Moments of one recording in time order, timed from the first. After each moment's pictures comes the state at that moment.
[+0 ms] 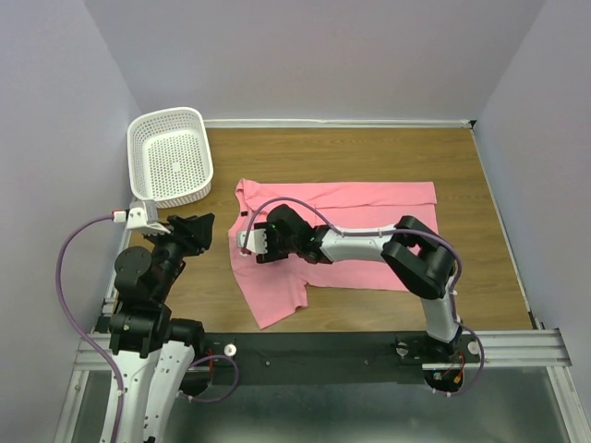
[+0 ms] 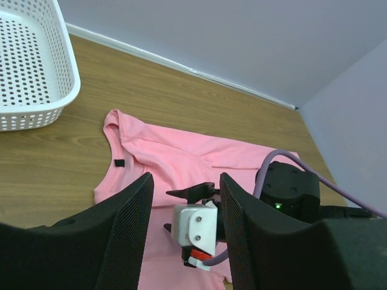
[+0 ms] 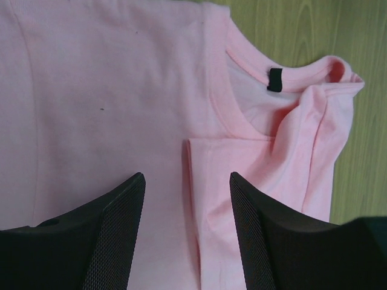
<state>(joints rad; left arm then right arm) -0.13 0.33 0.67 -0.37 0.10 -0.53 1.00 2.00 1.24 0.10 -0.08 -0.83</state>
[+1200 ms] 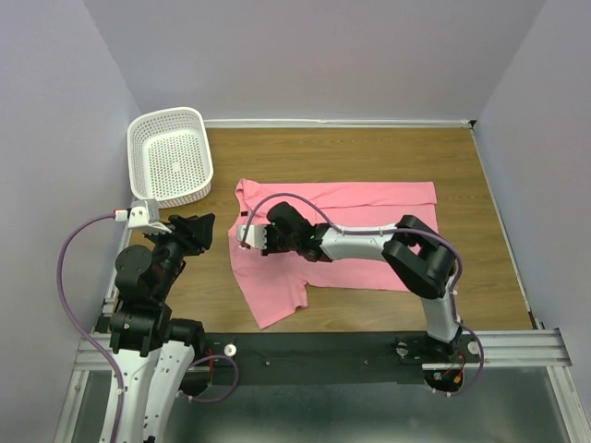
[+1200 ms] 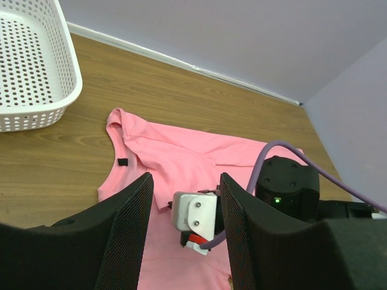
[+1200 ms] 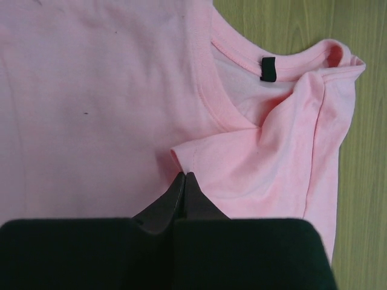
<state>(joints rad) -0.13 0.33 0.67 -0.37 0.11 -0.51 1.00 2.03 1.27 0.09 -0.05 -0.77</state>
